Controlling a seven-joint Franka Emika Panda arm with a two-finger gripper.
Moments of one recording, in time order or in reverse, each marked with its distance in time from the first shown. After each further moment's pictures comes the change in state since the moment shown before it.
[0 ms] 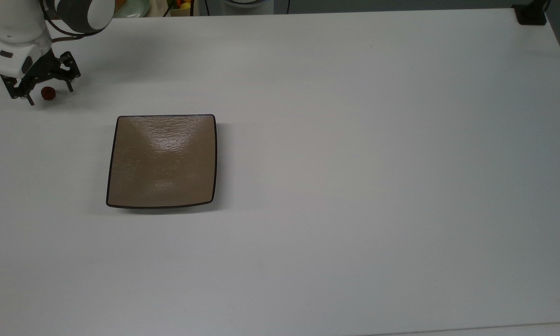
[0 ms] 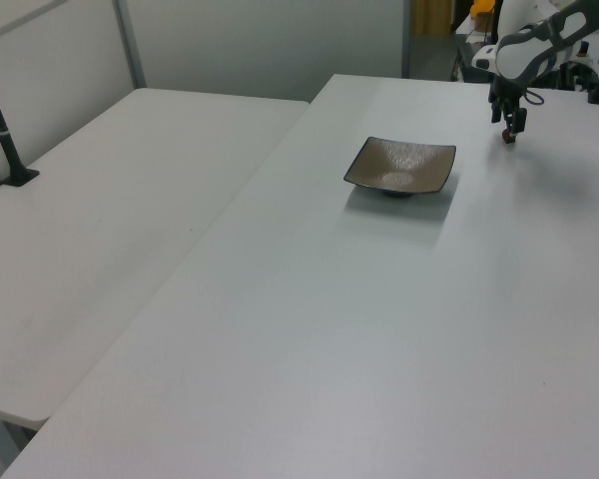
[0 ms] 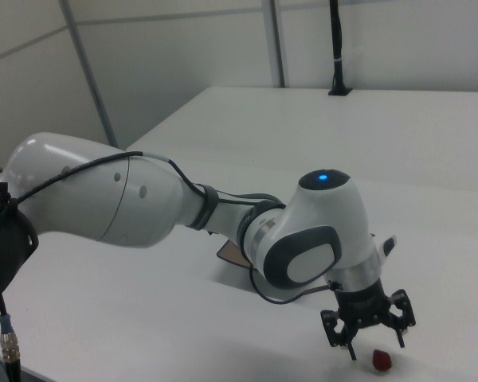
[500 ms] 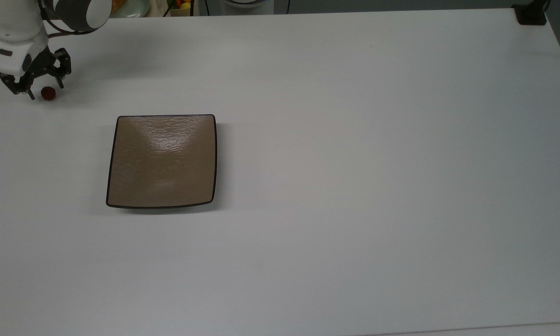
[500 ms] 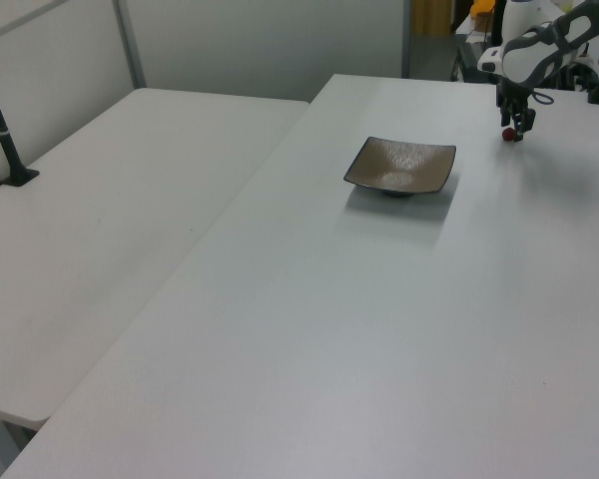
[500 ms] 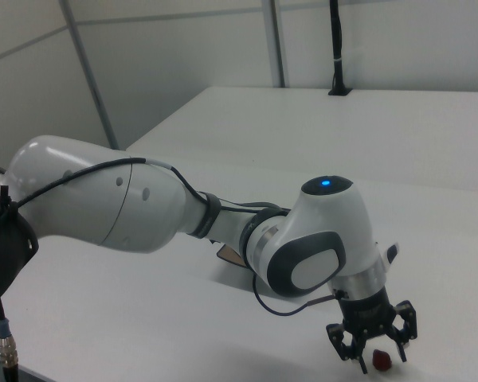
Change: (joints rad) arm -0.021 0.002 -0.002 -0.007 -0.062 0.000 -0.035
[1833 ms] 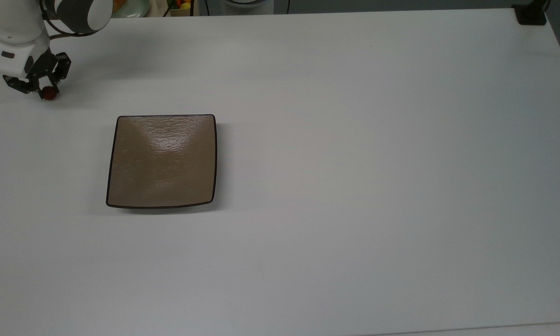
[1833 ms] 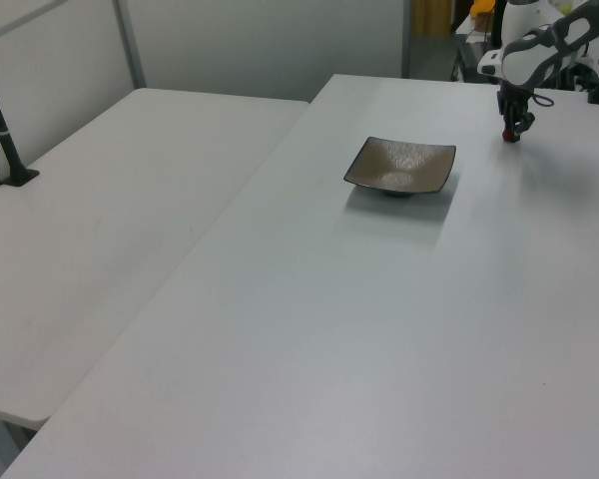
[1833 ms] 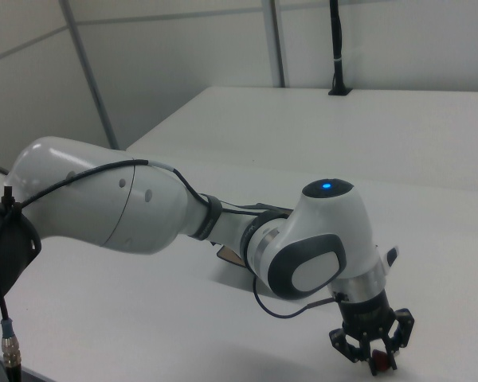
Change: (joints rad) arm 0.000 0.008 0.000 -0.002 -0.001 0.000 -0.002
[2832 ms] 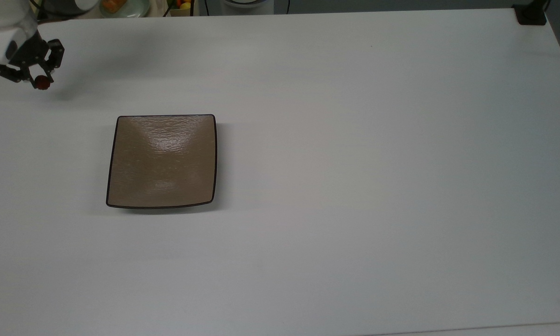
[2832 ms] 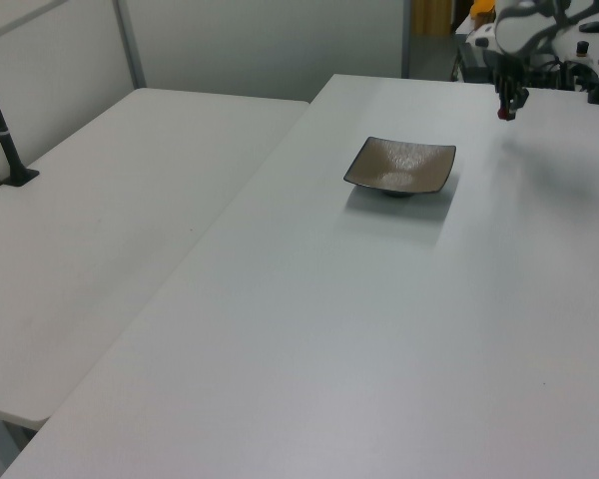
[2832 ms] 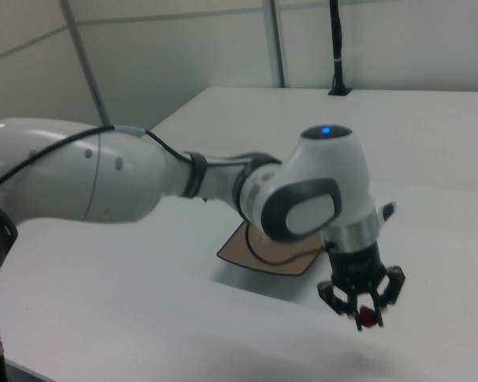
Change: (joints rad) arm 0.009 -0.070 0.036 0.129 0.029 -0.250 0.077
